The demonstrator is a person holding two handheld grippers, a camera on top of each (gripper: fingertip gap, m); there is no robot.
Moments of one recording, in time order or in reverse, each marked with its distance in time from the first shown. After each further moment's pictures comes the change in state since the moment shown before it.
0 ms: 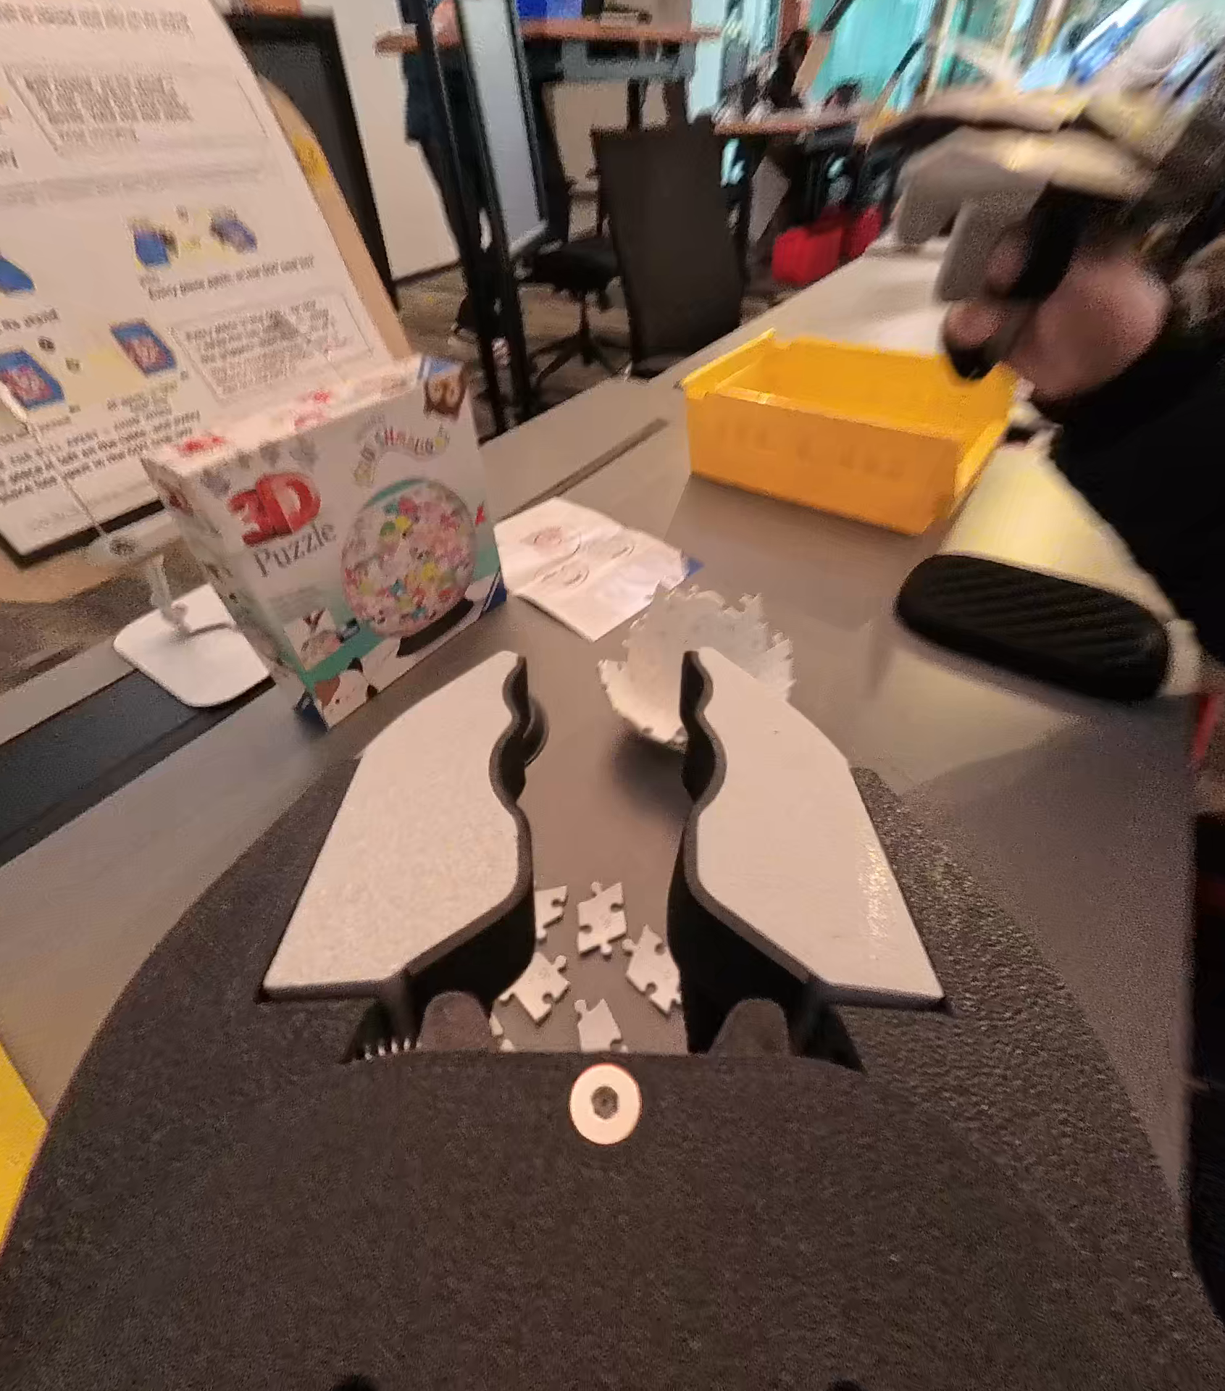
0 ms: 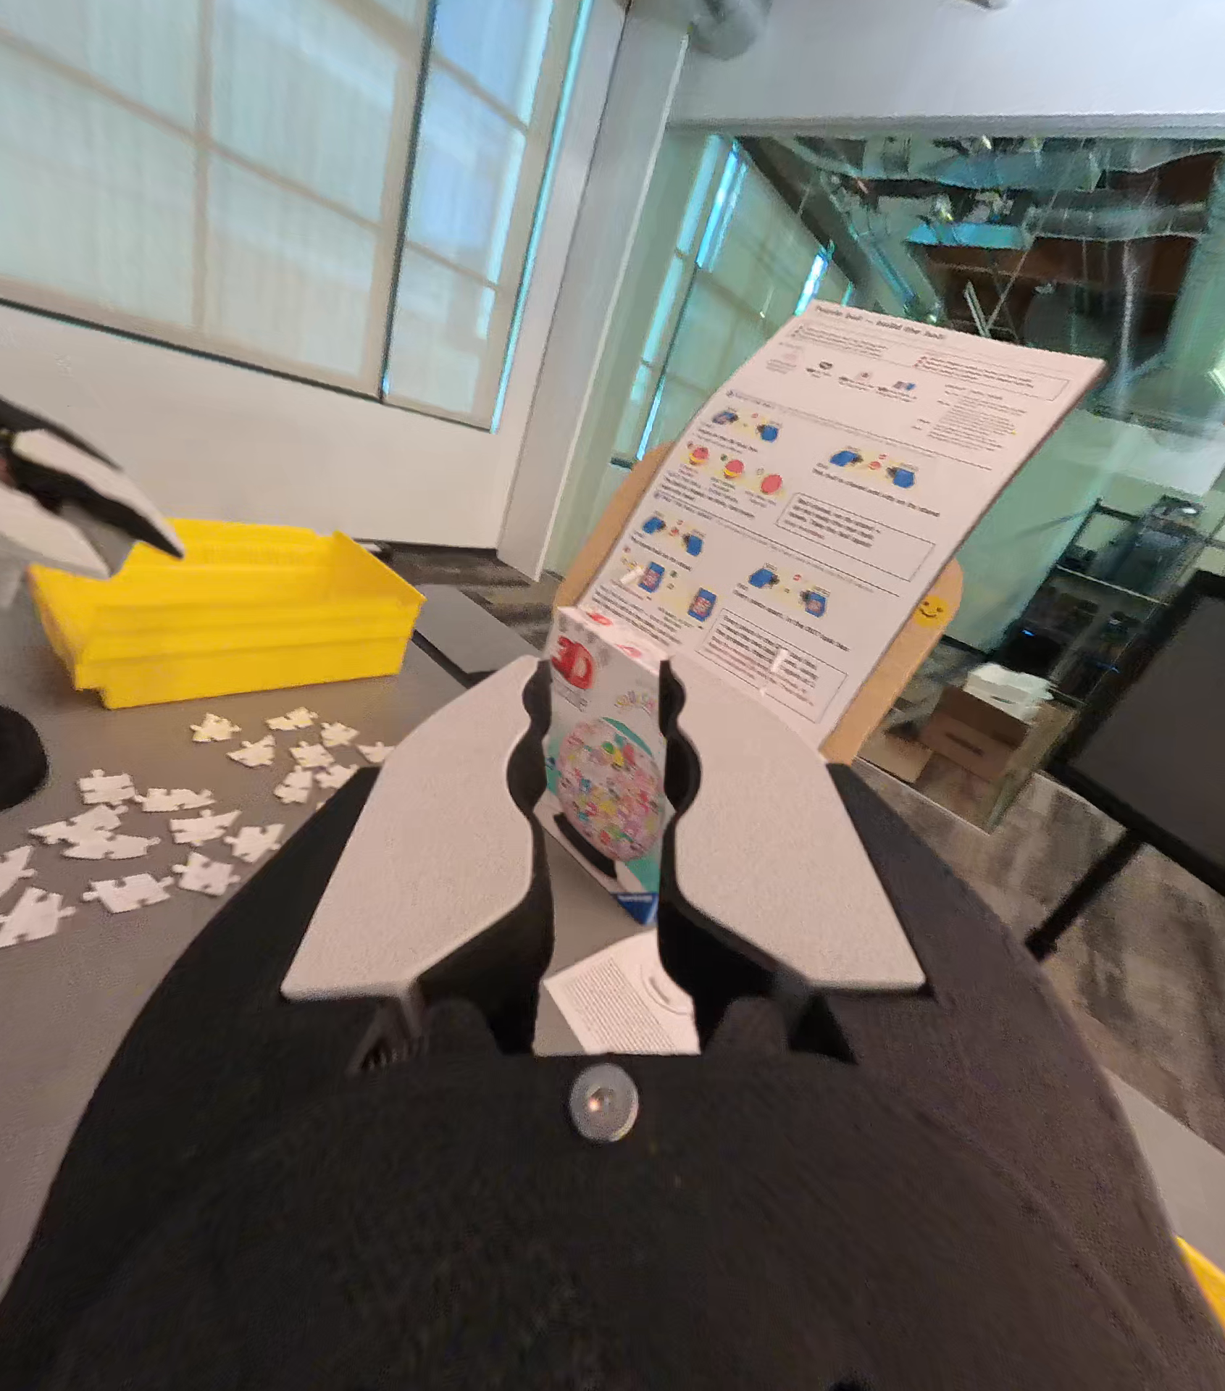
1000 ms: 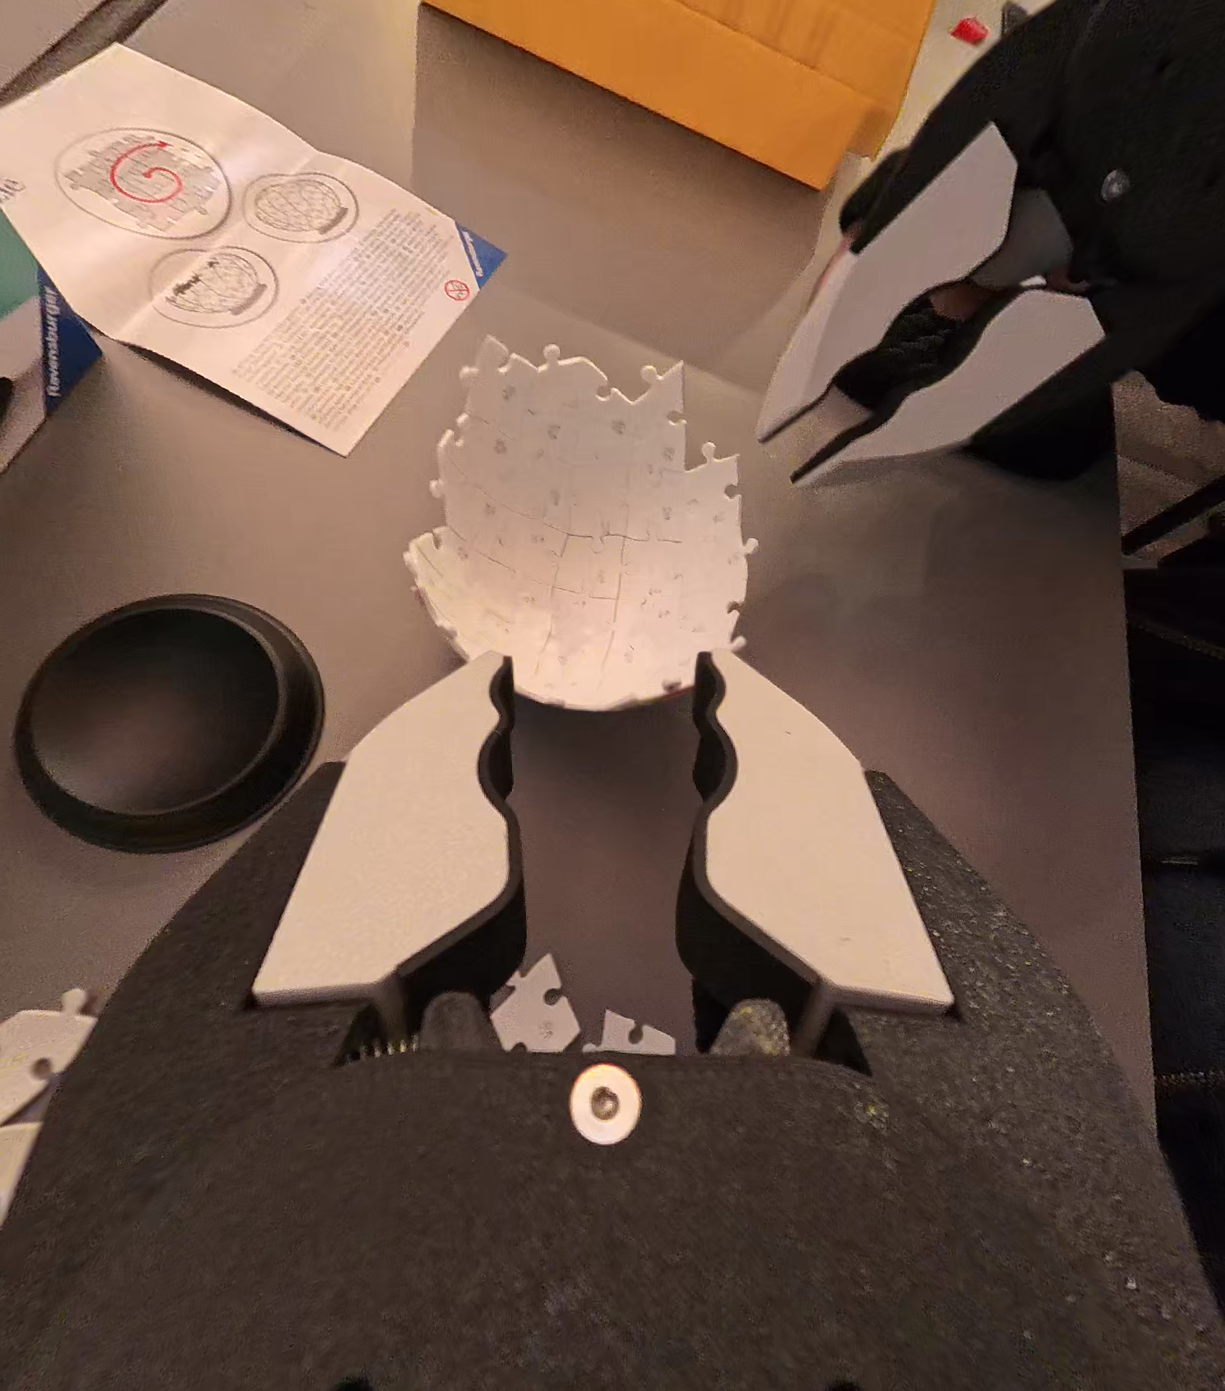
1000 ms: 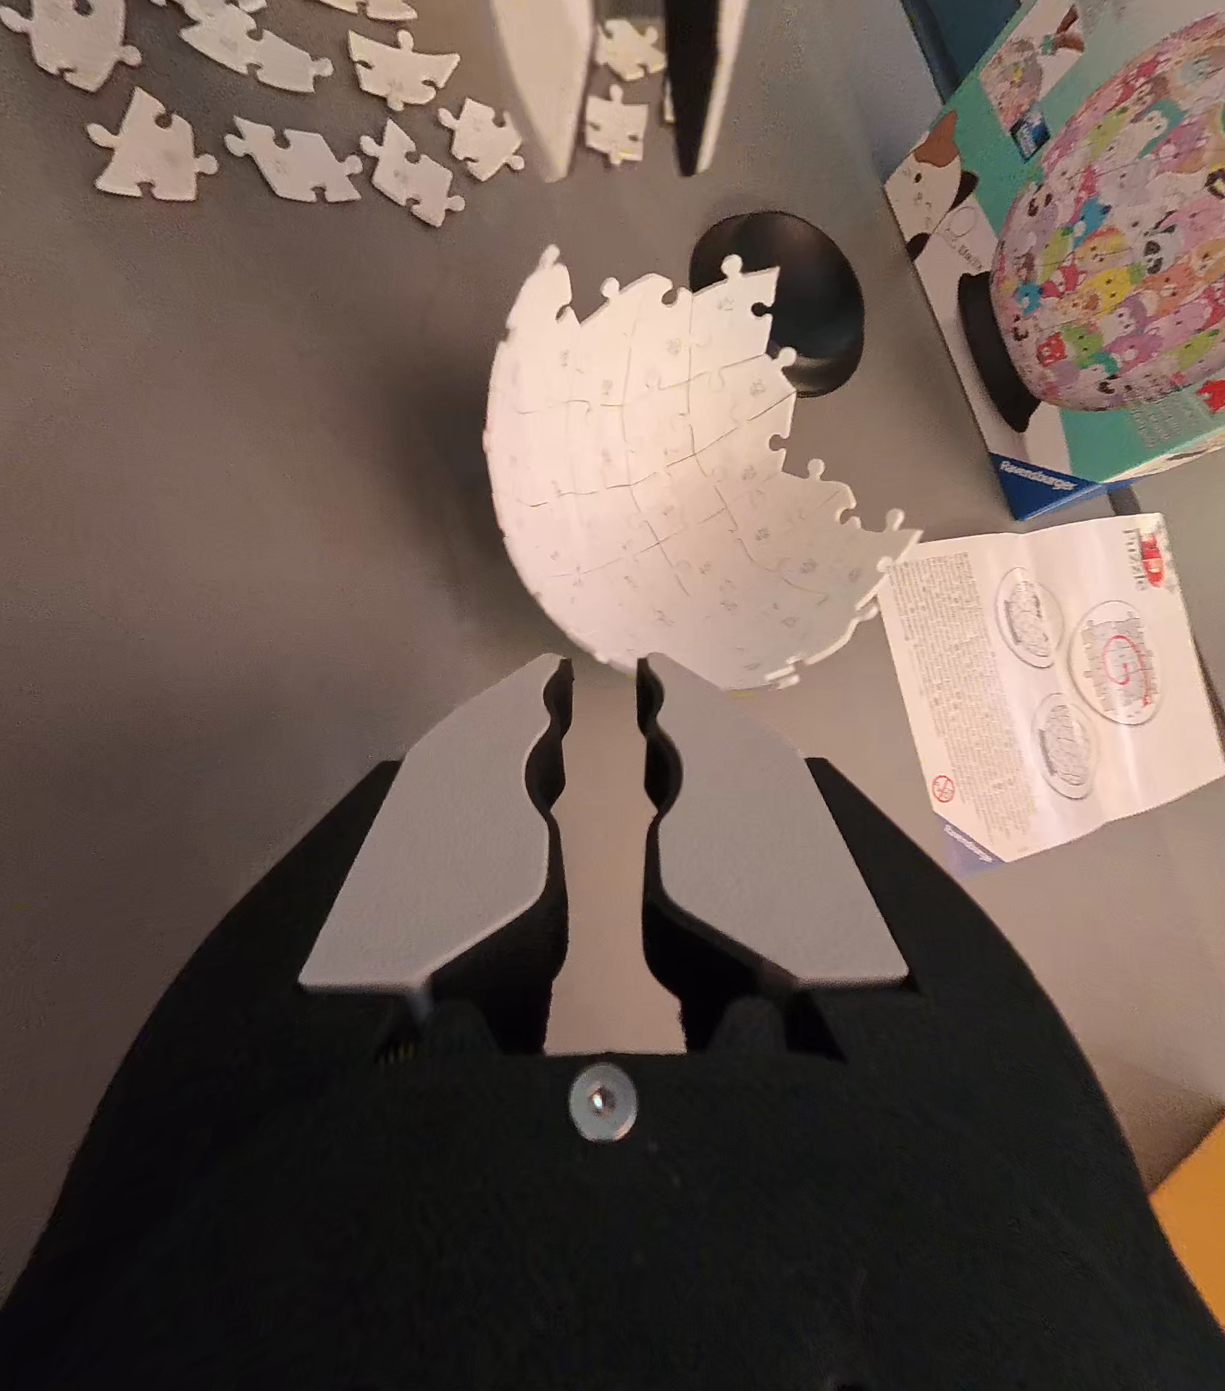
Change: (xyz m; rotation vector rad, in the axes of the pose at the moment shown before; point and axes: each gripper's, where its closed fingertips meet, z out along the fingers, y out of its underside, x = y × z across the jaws) left arm 0.035 0.096 0.135 -0.487 0.437 -0.076; right arm -0.119 0.204 -0.021 -0.791 -0.404 -0.153
